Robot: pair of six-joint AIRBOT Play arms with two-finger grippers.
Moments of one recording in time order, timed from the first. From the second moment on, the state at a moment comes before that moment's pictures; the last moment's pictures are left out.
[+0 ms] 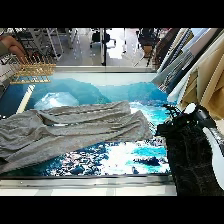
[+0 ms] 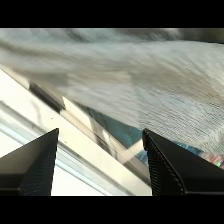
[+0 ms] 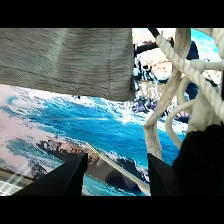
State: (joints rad) left arm 1.07 -1.18 0.87 1.28 -1.29 -1.33; right arm -0.20 -1.49 1.22 -1.23 1.42 1.22
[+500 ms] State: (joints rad) left arm 1.29 -1.19 0.83 1.28 -1.23 -1.34; right arm -0.19 -1.63 1.22 -1.16 1.33 1.10
